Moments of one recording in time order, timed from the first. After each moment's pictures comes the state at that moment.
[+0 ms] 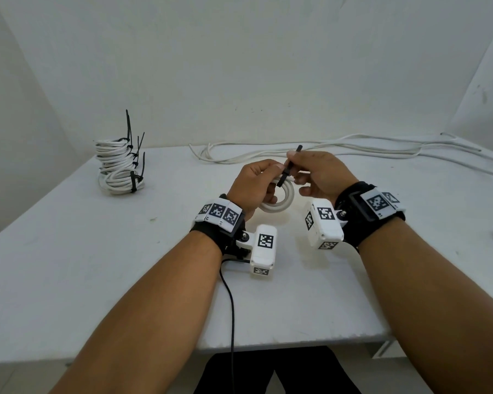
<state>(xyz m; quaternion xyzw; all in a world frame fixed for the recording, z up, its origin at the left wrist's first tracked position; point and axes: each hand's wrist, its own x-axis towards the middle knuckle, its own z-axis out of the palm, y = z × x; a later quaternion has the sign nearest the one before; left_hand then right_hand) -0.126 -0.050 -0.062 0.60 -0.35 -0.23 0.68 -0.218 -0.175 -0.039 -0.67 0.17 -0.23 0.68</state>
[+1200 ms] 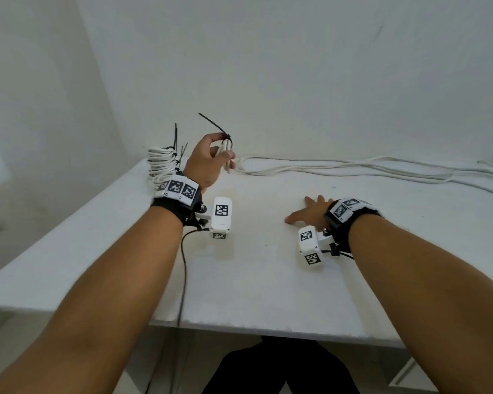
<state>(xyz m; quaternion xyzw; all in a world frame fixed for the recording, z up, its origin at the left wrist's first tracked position) -0.044 0.050 -0.011 0.68 -0.30 0.00 0.67 -0.181 -0.163 -0.071 -0.92 0.33 0.11 0.16</state>
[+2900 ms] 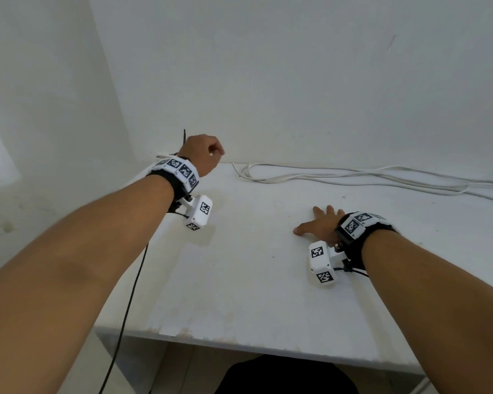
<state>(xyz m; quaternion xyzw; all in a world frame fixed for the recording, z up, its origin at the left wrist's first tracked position) 0.026 0.064 0.013 0.87 -0.35 0.18 0.30 -0.179 -0.166 -0.082 -0.92 0.33 0.09 0.19</state>
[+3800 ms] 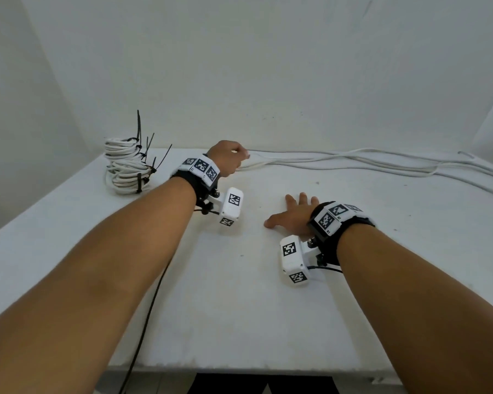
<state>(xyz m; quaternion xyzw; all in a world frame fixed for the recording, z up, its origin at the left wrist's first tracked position) 0.006 -0.061 -0.033 0.82 -0.32 -0.10 0.46 -0.176 -0.168 -0.087 -0.91 0.33 0.10 0.22</state>
